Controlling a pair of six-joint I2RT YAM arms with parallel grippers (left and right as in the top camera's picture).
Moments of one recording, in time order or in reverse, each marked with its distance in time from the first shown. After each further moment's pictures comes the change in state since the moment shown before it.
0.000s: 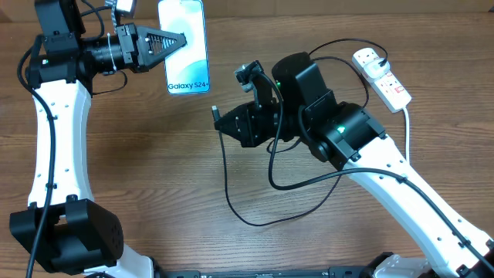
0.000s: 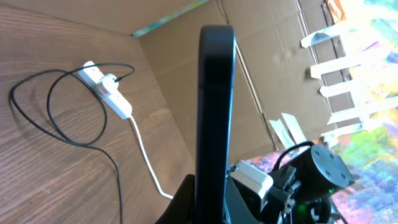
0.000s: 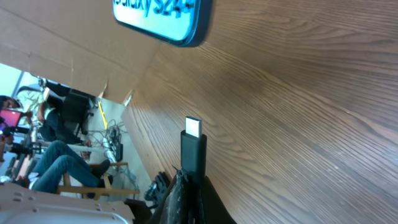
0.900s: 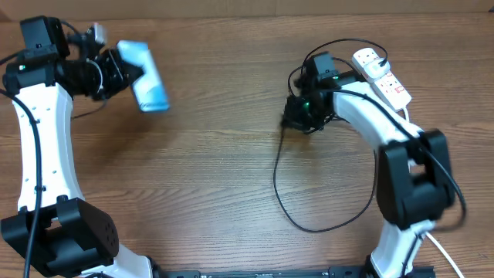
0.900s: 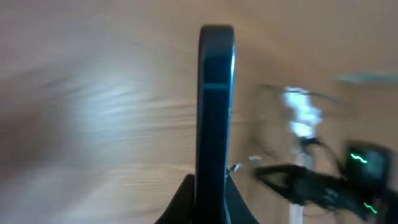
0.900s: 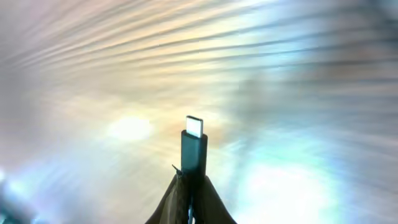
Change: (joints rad) left arm 0.097 0.000 0.000 -0.350 -0.755 0.210; right arm -0.372 0.480 -0.021 -0.180 0.130 -0.074
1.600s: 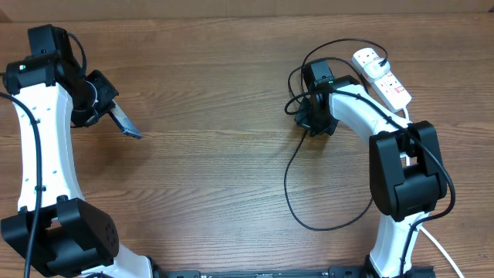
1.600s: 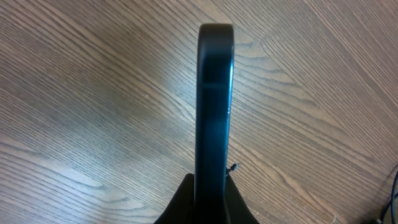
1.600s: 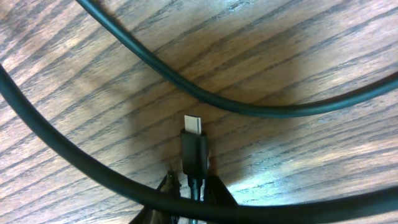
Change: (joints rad) left arm 0.000 0.000 0.001 -0.225 -0.603 -0.243; right arm -0.001 0.084 -0.030 0.032 0.475 0.303
